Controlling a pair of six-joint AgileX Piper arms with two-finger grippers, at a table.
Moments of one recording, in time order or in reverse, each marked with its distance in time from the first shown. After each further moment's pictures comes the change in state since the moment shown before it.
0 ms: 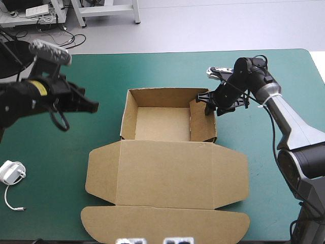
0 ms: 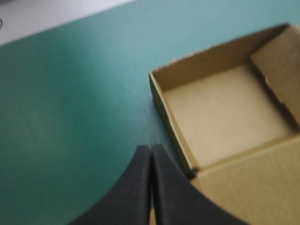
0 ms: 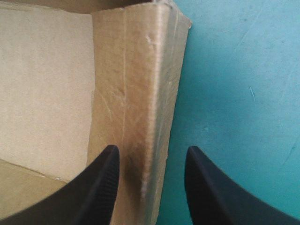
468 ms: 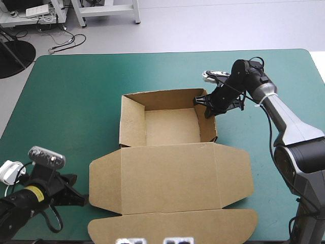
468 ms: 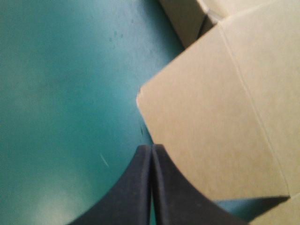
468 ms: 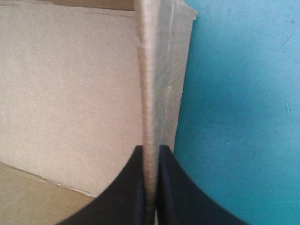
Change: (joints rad) left arm 0.000 -0.626 0.963 0.010 -0.218 -0.090; right arm -0.013 0.045 0.000 0.077 -0.002 -0.102
